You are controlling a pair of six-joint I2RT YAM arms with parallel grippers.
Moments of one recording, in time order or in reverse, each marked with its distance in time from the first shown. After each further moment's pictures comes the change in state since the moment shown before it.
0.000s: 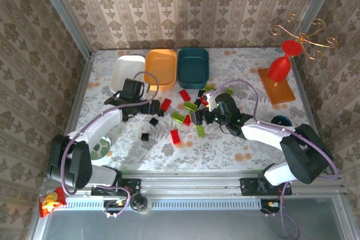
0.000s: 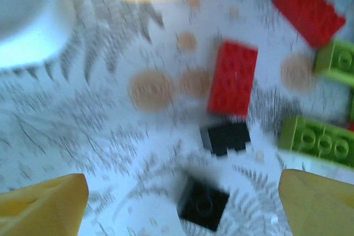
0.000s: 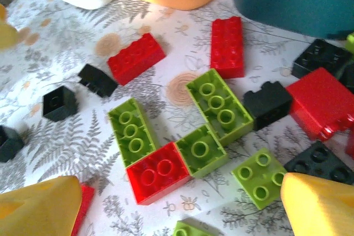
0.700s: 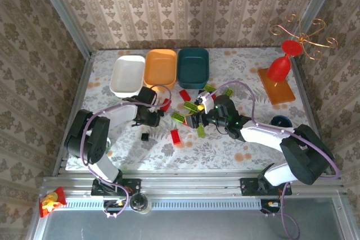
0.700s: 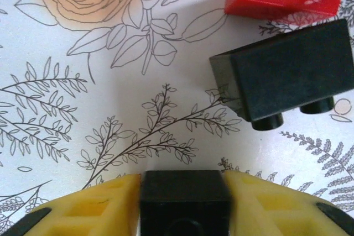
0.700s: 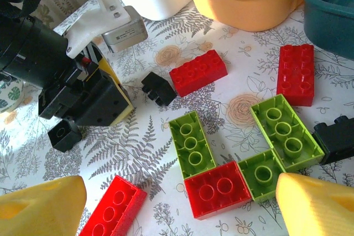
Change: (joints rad) left arm -0.063 0.287 0.015 -0.022 -0.029 0.040; right arm 0.040 0.002 -0.010 0.099 -0.110 -0.030
